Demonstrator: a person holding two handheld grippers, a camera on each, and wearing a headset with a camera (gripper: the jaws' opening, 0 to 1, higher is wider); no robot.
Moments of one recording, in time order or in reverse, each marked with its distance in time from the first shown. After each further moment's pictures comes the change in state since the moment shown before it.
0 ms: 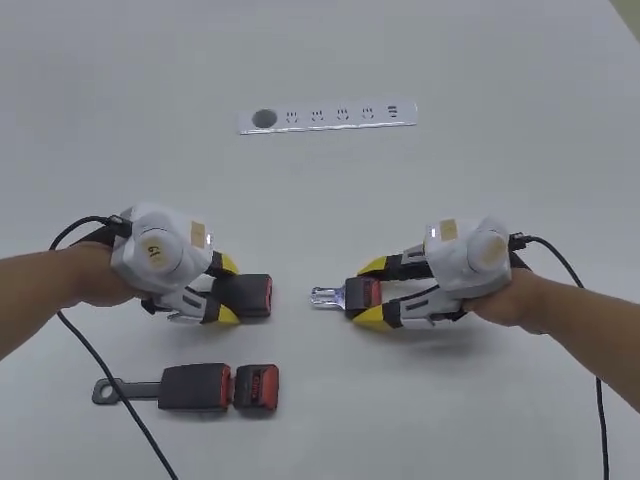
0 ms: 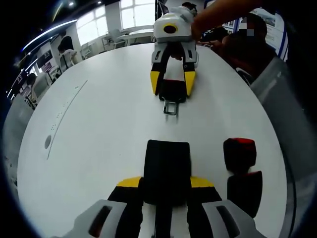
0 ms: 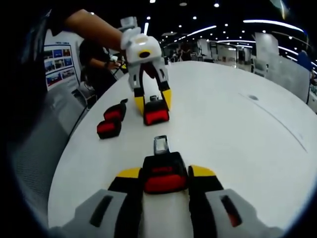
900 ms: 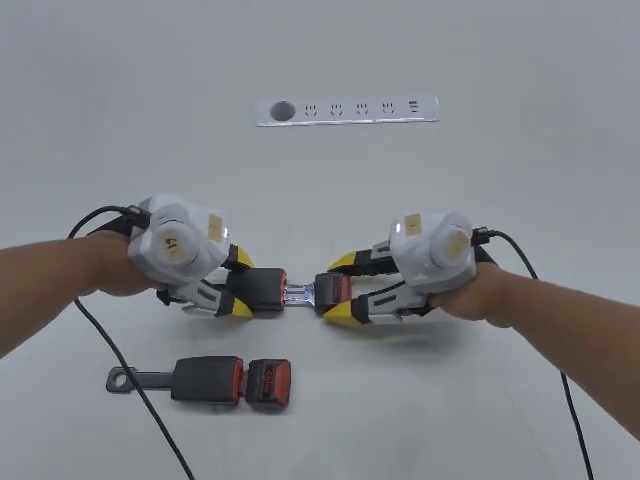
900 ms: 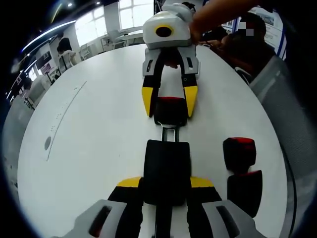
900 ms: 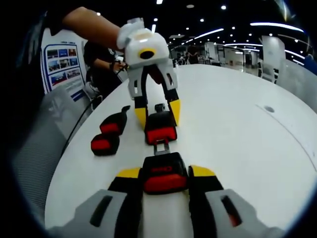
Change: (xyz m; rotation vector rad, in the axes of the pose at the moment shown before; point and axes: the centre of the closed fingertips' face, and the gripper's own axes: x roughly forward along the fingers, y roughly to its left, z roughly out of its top) left arm 0.002 0.003 -0.005 0.011 0.000 -0.003; right arm 0.041 0.003 0.029 -0.024 -0.020 0.057
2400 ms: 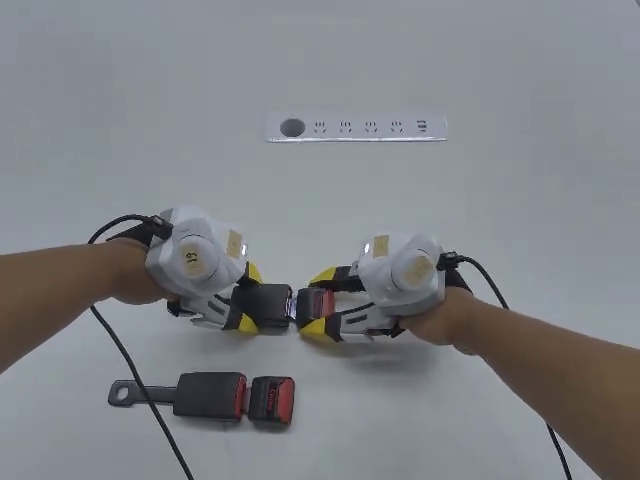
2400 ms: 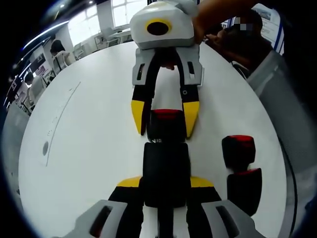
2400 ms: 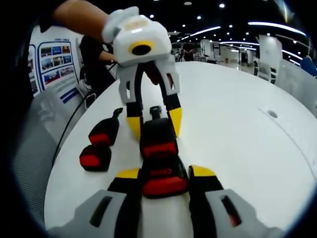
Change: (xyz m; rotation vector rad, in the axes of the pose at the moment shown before) left arm 0.001 -0.003 0.004 0.039 0.049 -0.025; right arm 0.030 0.004 0.019 -0.004 0.031 -0.062
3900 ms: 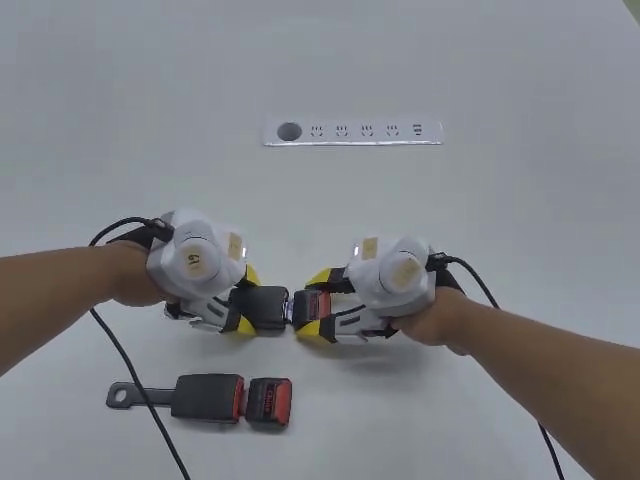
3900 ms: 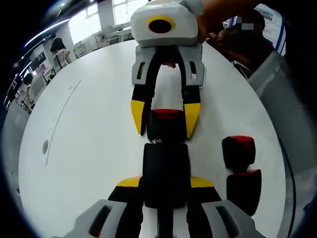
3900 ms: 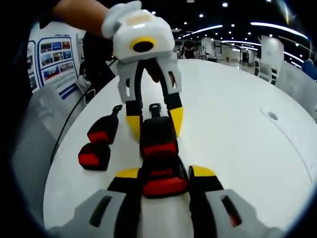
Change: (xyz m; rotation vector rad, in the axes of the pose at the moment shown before) left arm 0.001 0.001 -0.001 -0.011 0.013 0.002; right arm 0.000 -0.001 -0.002 -0.021 0.028 -0.008
